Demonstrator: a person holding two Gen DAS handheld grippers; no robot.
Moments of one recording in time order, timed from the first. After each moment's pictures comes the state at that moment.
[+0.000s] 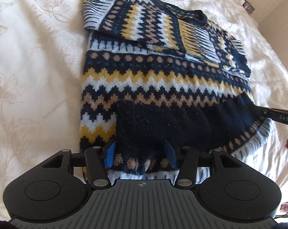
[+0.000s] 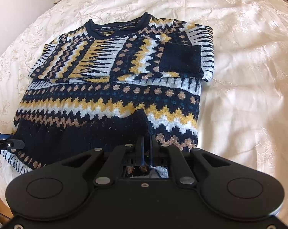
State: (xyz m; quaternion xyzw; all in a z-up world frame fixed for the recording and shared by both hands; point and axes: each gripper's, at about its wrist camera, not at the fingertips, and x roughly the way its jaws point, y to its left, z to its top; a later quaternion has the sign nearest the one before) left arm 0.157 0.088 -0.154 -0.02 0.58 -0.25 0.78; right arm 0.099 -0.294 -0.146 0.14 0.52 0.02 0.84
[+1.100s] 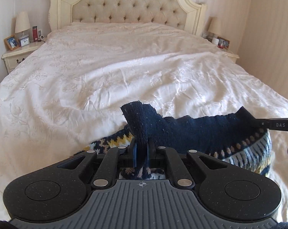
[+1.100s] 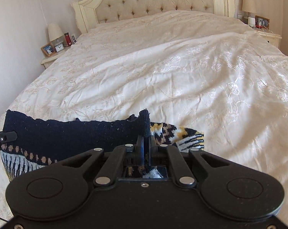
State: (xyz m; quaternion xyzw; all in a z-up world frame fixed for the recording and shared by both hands) left arm 0.289 0.008 -0.041 0.07 0.35 -0.29 0.89; right arm 0.215 -0.336 -0.068 0.17 0.37 -0.07 0.91
